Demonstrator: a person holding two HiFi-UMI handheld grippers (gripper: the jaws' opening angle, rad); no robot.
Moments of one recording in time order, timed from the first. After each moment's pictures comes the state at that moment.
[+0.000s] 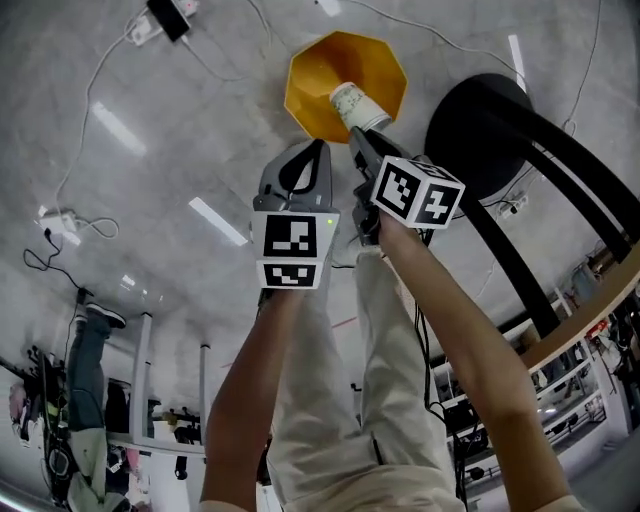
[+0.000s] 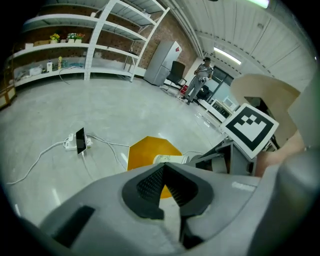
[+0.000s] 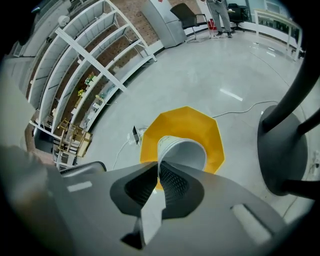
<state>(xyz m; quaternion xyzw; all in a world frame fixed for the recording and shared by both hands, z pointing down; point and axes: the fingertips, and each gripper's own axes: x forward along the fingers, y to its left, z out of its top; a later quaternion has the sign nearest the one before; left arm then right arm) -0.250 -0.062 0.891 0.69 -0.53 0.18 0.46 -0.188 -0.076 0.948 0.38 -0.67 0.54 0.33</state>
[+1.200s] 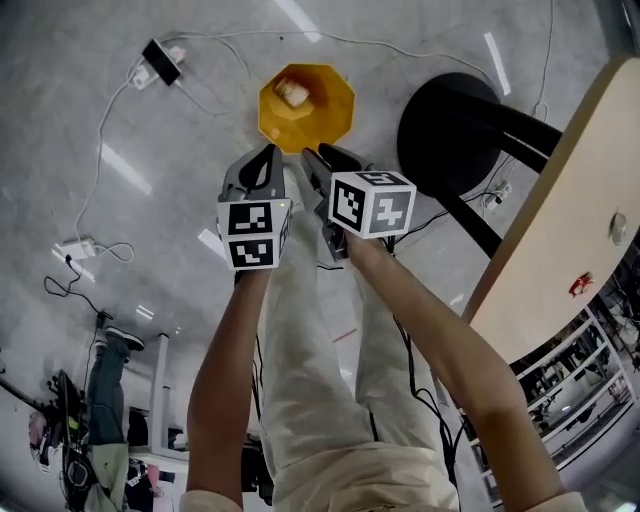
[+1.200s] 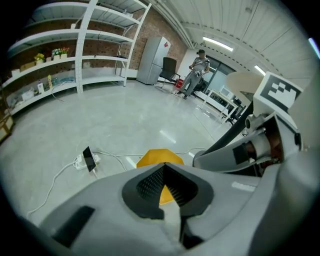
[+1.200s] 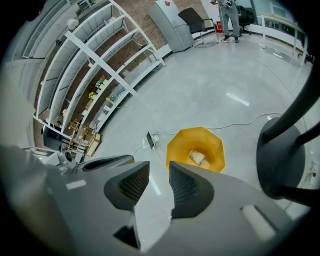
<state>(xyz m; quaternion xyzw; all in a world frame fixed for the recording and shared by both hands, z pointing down) -0.273 -0.084 0.832 0.71 -0.52 0.24 0.41 -0.209 -0.085 0.836 0.36 -0.70 0.53 0.32</state>
